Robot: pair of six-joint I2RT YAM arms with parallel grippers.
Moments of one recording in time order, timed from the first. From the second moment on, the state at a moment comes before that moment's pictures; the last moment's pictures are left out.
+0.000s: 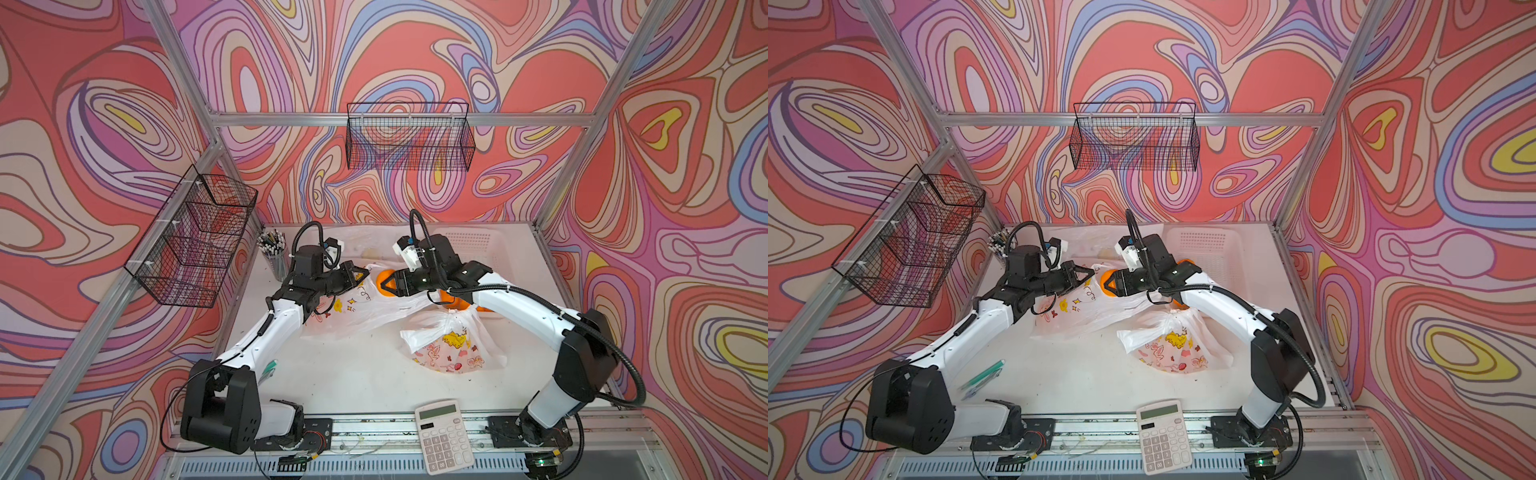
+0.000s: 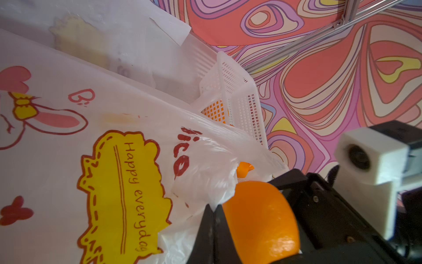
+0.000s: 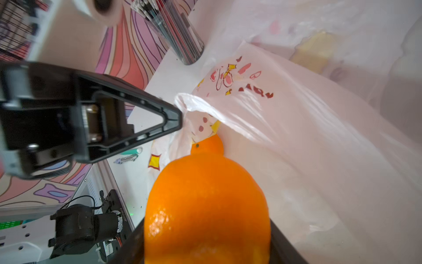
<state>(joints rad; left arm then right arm) -0.22 1.34 0.92 -0.09 0.63 -0.74 0.67 1.71 1.39 -0.40 -0.40 0.34</state>
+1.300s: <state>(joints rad) -0.21 1.34 0.89 -0.09 0.59 -0.72 0.33 1.43 1.40 -0.58 -0.12 0.27</state>
